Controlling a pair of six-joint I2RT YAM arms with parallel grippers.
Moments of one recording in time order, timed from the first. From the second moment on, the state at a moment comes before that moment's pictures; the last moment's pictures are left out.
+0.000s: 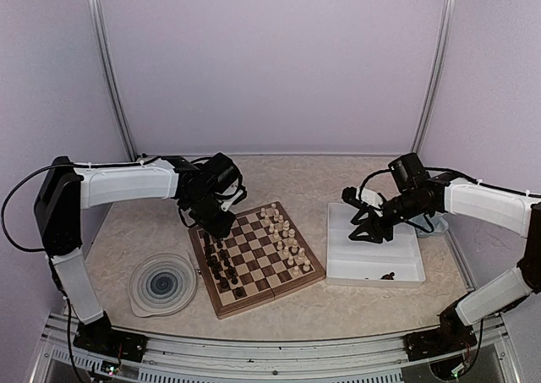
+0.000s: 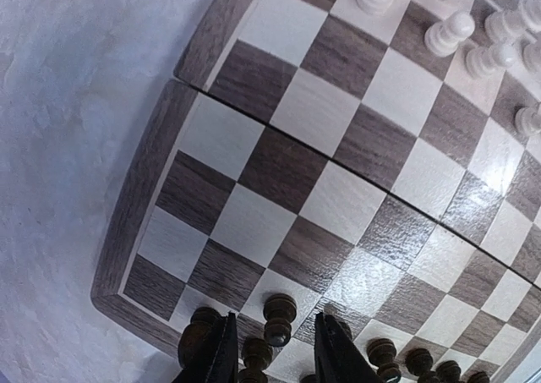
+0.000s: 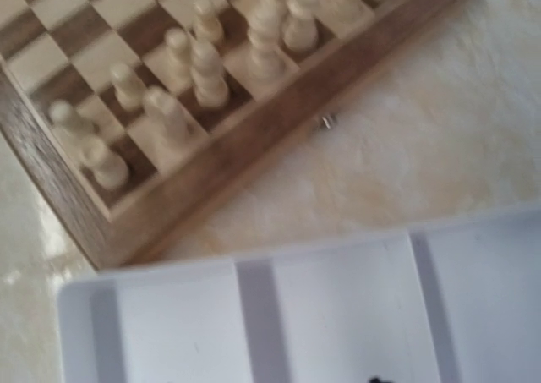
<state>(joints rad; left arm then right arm) -0.75 1.82 1.36 -0.78 -0.11 -0.07 0.40 1.37 0.91 -0.51 -0.55 -0.74</state>
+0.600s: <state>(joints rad) -0.85 1.73 1.48 -0.38 -0.05 -0.11 0.31 1.30 0.92 -0.93 -0.29 -0.92</state>
